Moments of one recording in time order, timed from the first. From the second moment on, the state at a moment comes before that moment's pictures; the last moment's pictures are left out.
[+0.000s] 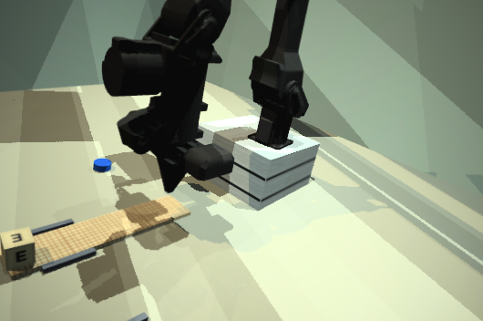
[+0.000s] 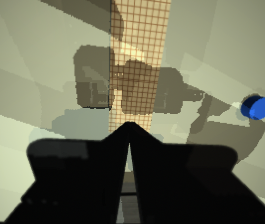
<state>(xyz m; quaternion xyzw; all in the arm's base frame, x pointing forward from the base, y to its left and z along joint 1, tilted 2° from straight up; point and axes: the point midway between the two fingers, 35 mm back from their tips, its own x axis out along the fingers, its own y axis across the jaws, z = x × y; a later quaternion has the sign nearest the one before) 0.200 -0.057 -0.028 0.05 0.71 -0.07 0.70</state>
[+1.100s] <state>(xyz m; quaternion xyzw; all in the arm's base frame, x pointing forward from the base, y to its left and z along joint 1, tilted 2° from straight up) 0.290 -0.071 -0.014 0.10 0.70 -0.12 0.70</state>
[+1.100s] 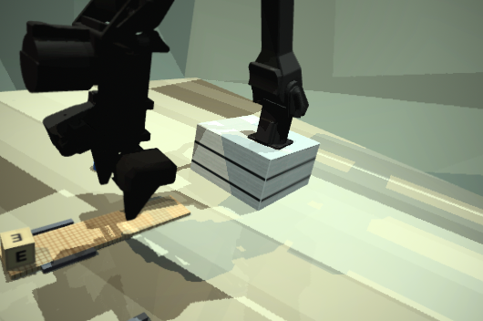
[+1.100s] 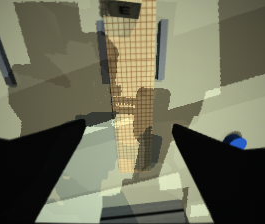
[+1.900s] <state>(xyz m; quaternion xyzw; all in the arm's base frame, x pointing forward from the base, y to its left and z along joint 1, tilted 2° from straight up) 0.362 -0.084 -0.005 0.10 0.70 -0.12 0.70</state>
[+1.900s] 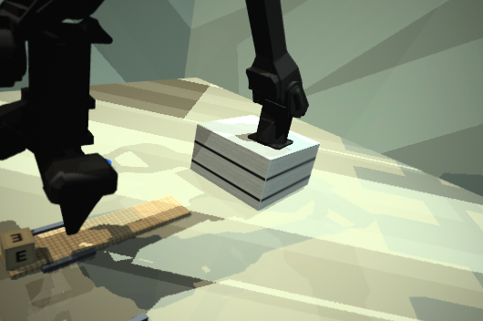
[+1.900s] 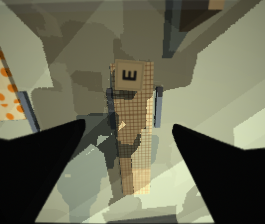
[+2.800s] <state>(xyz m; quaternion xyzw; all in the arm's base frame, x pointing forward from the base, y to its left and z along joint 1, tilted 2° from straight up) 0.409 -0.095 -0.009 0.10 0.70 -0.12 0.70</state>
